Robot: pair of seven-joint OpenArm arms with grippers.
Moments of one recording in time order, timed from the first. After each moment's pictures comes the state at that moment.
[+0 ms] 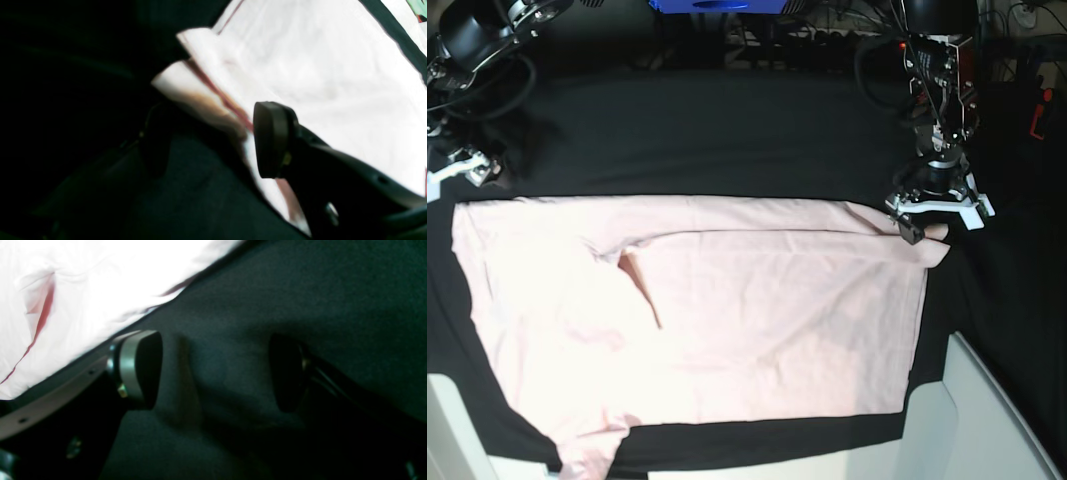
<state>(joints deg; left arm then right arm) 9.2 -8.2 -15.0 69.1 -36.3 -0.3 6.2 2.0 2.3 63.2 67.1 16.6 41.0 -59.4</state>
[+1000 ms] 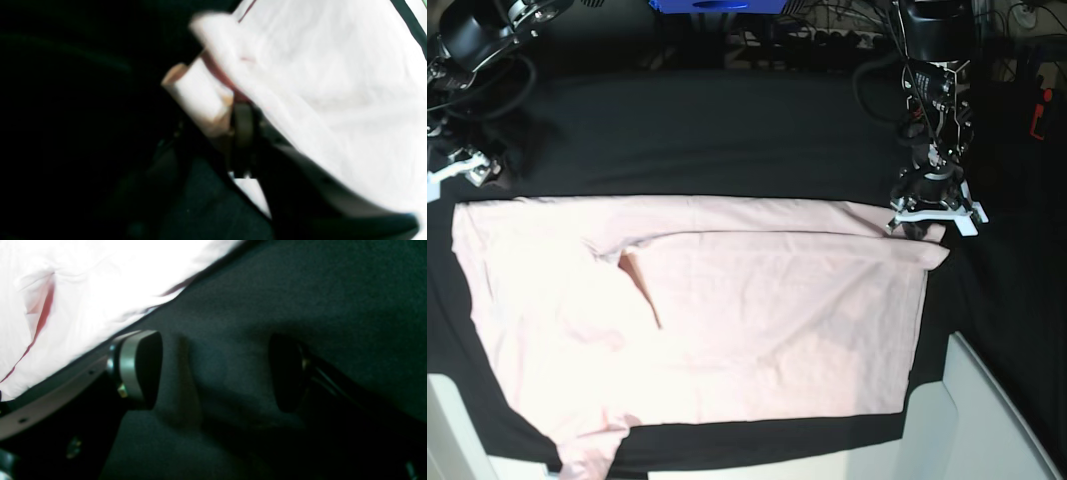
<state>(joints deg) 3.5 -8.7 -15.1 59.6 -36.2 -0.5 5.4 2.0 2.3 63.2 67.1 16.6 41.0 -59.5</state>
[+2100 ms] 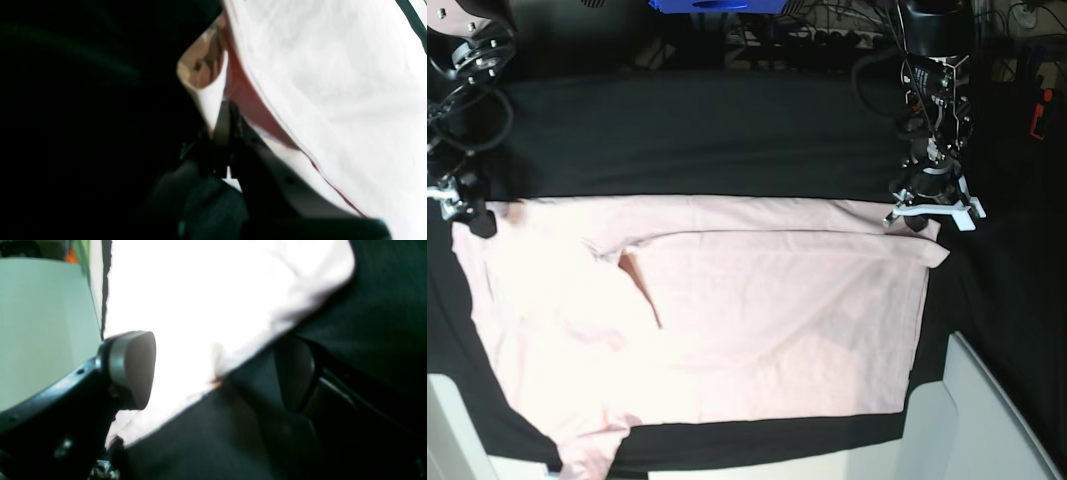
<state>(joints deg) 4.6 -8.6 -15.0 59.8 -36.3 -0.6 5.2 10.1 12.5 69.3 38.5 33.0 42.3 -53.4</state>
